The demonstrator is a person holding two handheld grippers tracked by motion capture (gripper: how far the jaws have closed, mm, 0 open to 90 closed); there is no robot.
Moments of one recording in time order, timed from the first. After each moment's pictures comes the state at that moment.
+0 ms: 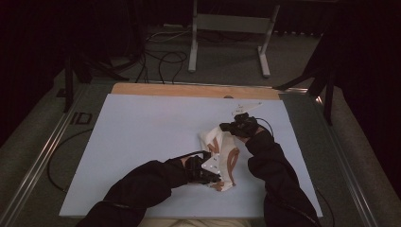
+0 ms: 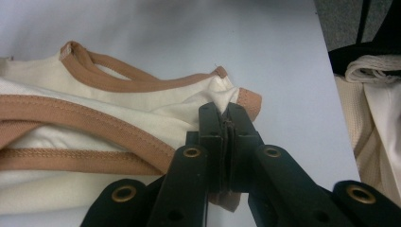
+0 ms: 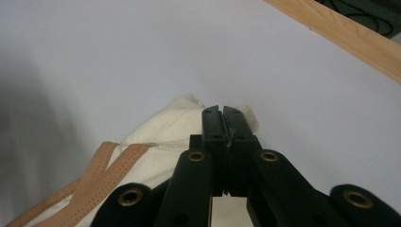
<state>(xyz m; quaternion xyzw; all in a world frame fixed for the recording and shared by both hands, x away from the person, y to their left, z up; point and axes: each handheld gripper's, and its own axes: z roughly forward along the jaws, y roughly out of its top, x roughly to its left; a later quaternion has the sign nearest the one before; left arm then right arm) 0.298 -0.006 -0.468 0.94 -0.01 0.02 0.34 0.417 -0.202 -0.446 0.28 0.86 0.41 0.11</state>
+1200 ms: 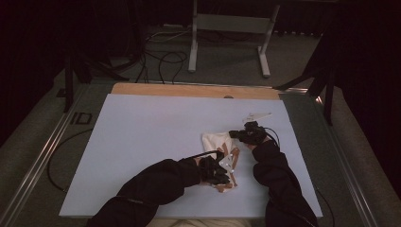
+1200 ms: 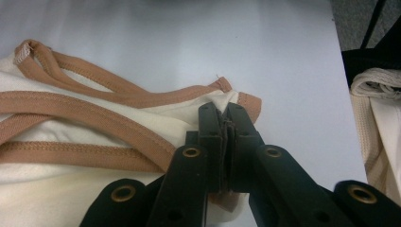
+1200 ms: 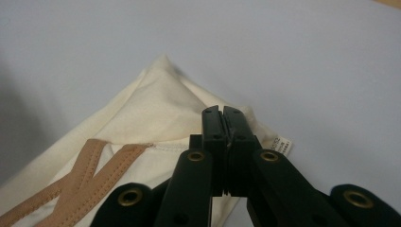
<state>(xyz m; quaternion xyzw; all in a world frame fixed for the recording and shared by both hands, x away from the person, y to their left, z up) 0.308 -0.044 -0.480 0.95 0.01 -0.02 0.30 0.419 -0.241 -0.495 0.34 0.84 0.42 0.09</state>
